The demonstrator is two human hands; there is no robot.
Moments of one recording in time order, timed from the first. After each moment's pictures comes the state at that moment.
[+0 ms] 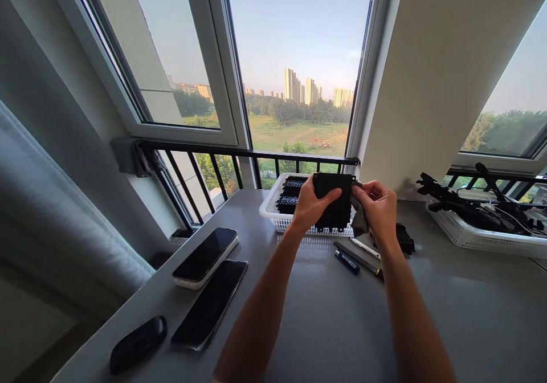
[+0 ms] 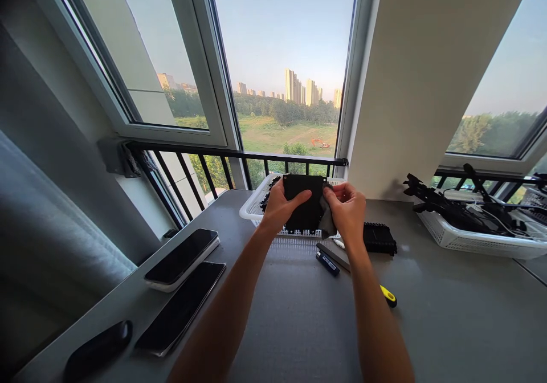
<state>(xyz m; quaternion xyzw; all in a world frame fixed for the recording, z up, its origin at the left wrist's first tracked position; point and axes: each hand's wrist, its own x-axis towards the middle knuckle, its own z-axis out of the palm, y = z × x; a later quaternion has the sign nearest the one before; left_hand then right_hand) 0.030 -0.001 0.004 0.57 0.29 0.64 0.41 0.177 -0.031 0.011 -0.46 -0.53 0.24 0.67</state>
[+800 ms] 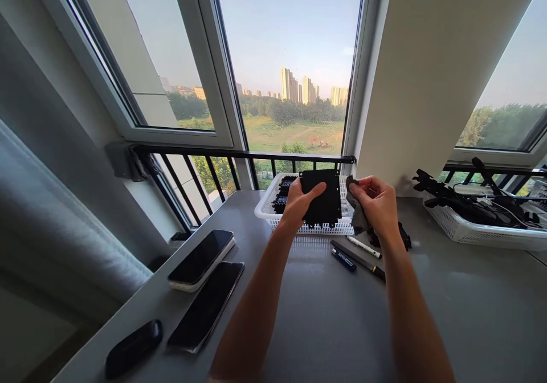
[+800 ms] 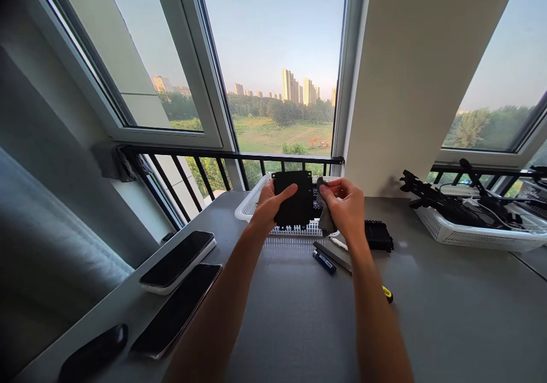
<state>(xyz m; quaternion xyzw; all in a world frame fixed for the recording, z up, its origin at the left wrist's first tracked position) 0.025 0.006 0.002 0.49 0.29 0.63 0.53 0.195 -0.030 0.017 -0.45 -0.57 0.25 0.64</state>
